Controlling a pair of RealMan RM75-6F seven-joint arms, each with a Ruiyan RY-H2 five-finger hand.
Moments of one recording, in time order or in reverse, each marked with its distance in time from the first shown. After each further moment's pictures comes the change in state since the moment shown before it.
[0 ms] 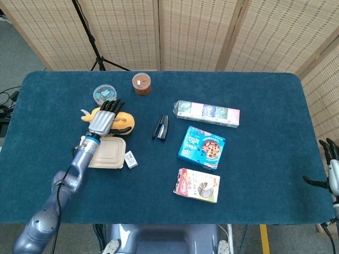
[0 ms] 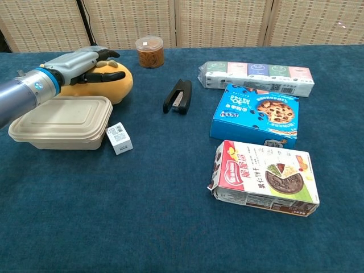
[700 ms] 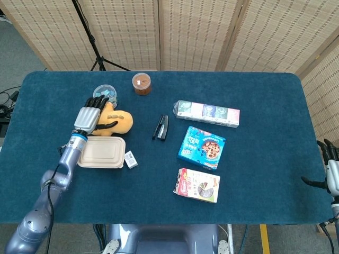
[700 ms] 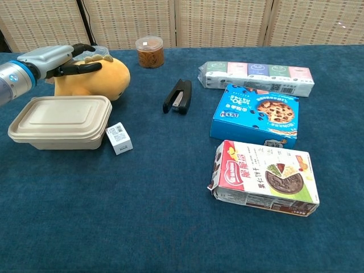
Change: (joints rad) left arm 0.034 0.050 -0.010 0.025 -0.019 -0.034 -0.015; right arm 0.004 0.000 -0.004 -0.008 0.003 -0.010 -0.009
